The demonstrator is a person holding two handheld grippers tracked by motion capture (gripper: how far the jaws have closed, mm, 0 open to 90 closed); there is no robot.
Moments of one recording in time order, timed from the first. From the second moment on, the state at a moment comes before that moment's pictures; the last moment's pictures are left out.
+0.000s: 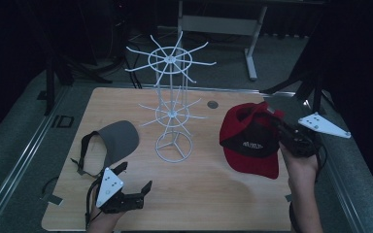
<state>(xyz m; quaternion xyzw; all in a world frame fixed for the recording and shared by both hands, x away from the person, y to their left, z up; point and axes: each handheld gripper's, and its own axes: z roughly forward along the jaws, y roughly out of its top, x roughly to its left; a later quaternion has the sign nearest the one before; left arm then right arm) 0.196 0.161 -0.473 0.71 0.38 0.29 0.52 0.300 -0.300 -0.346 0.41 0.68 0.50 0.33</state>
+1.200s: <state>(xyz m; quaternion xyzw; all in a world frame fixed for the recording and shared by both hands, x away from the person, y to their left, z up) 0.232 0.051 -0.396 0.76 0.27 0.25 0.54 0.255 -0.271 -0.317 0.33 0.70 0.55 0.30</state>
